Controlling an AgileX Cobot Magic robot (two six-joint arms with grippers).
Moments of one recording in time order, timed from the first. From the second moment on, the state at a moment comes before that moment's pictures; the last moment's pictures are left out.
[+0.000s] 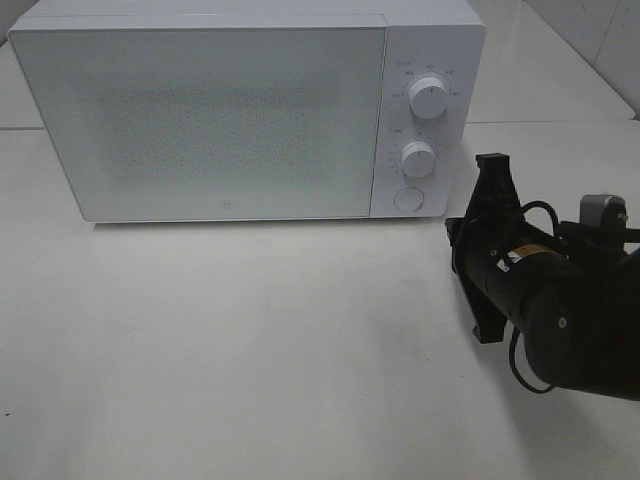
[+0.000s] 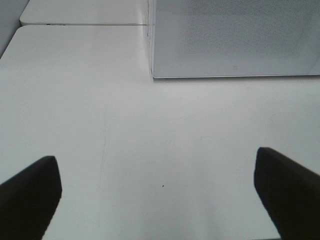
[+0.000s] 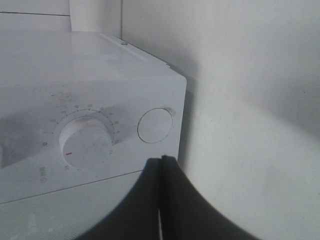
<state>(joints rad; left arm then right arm) 0.06 -0.01 -0.50 -0.18 1.03 0.10 0.69 1.82 -0.47 0.77 -1.00 1.27</state>
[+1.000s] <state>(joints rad) 0.06 -0.01 -0.50 -0.18 1.03 0.10 0.51 2.03 -0.75 0.52 -0.85 1.35</state>
